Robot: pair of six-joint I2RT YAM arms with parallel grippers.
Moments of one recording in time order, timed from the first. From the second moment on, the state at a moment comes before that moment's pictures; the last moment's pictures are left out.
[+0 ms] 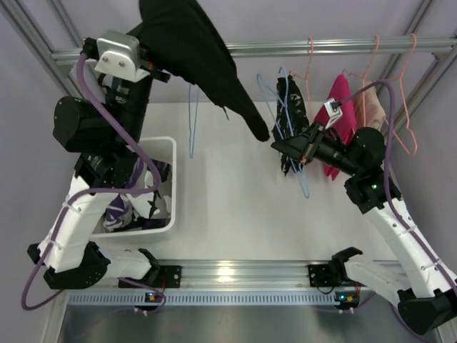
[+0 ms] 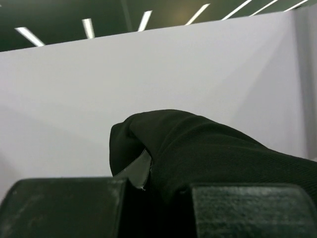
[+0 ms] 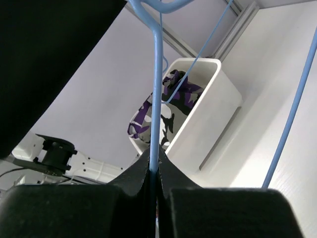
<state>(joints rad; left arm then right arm) -0.83 1.31 1.97 0.11 -0.25 0.49 0.40 0.93 1.05 -0.06 -0.60 0.86</state>
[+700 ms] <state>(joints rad) -0.18 0.48 1.34 0.04 -0.41 0.57 0.40 0.92 1.05 -0.08 -0.60 0.79</state>
